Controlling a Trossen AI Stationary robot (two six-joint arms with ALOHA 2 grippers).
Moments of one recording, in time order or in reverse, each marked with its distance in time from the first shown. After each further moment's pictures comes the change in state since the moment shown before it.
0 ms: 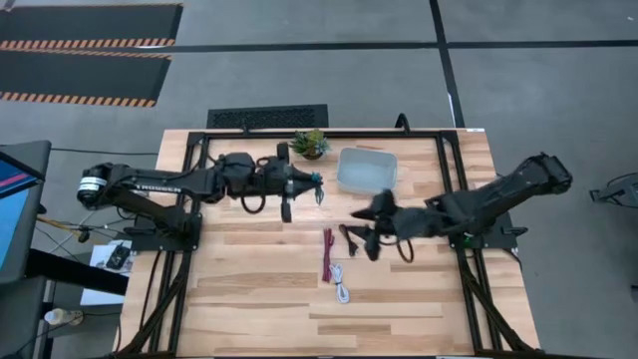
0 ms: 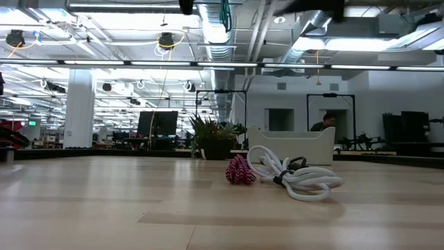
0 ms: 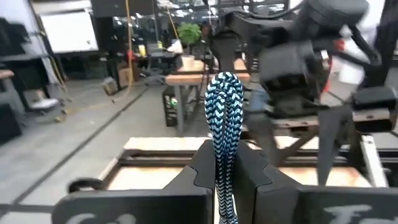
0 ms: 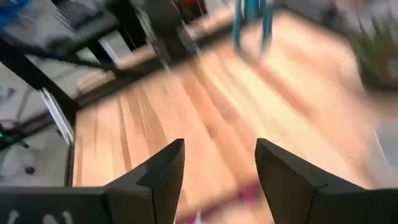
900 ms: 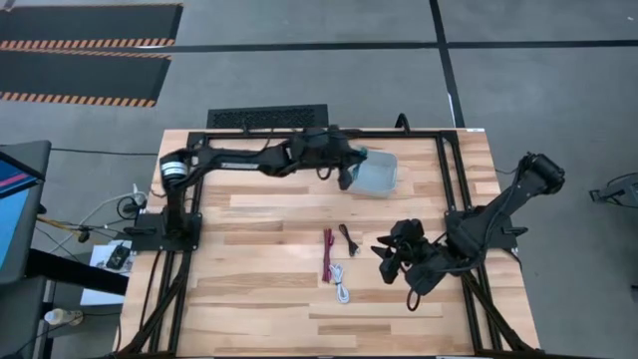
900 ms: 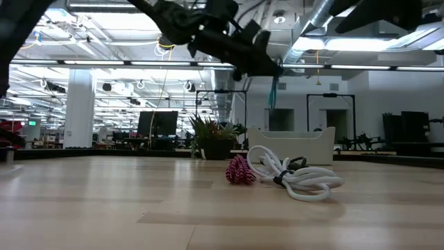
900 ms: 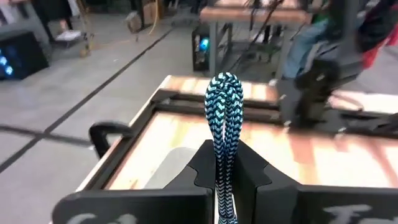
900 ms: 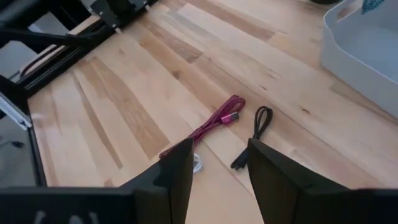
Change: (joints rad) left arm 0.228 0.669 0.450 -0.047 0.102 -0.013; right arm 0.260 0.084 -0.001 -0.323 0.257 0.548
